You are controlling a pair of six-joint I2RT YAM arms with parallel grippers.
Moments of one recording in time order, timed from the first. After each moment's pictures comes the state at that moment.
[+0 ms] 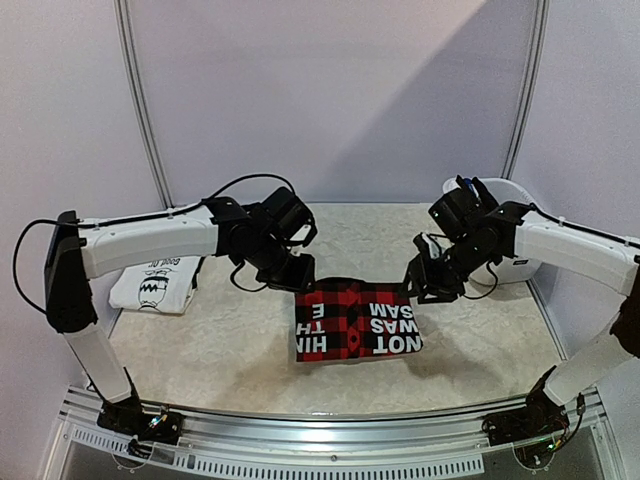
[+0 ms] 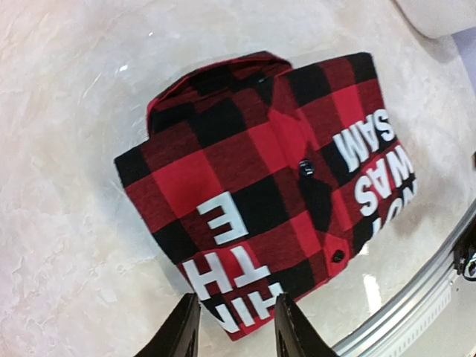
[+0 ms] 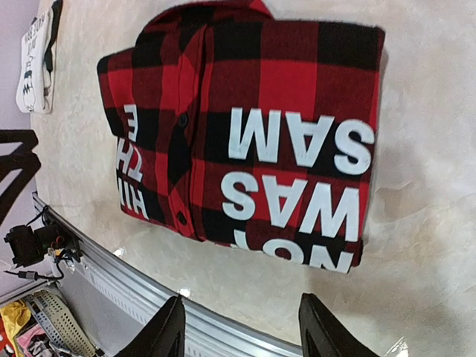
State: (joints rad) left arm -0.90 1.76 1.44 -0.74 -0.01 -0.54; right arm 0.65 1.47 1.18 -0.82 -0.29 0.67
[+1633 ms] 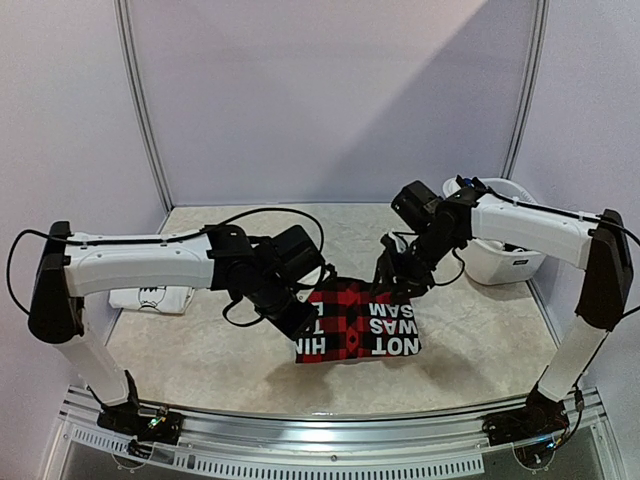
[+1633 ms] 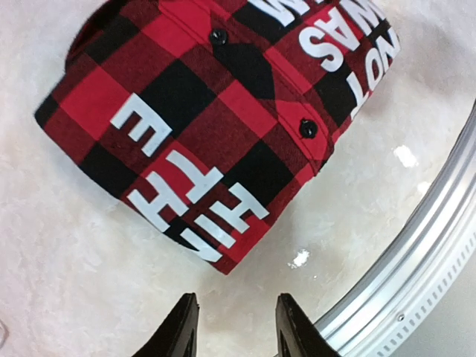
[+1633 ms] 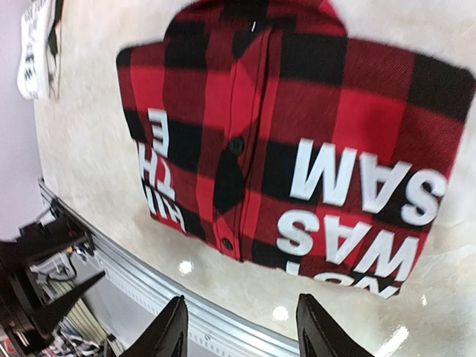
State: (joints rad) left arm -1.09 1.69 1.34 -0.82 -0.05 -0.32; right arm 0.71 1.72 1.42 -0.90 -0.38 0.67
